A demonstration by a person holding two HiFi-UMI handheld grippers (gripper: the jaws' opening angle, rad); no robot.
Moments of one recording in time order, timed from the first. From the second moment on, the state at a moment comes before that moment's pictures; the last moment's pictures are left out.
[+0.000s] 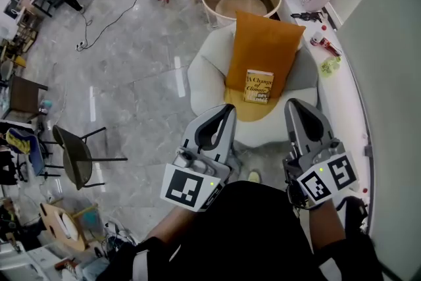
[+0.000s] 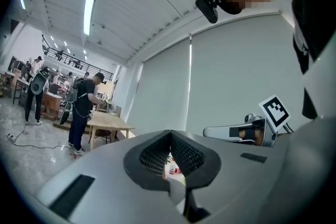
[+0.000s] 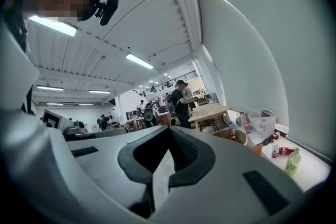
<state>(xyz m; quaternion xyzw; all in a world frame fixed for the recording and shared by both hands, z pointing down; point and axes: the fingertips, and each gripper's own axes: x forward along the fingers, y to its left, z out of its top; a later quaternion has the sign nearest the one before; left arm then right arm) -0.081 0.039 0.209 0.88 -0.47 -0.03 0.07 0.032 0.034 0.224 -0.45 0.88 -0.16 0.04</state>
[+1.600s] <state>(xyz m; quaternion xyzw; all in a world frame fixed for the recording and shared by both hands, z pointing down) -0.161 -0.076 0.221 0.90 -0.43 -0.04 0.08 -0.057 -0.072 0.243 -0.47 0.87 -0.17 0.01</state>
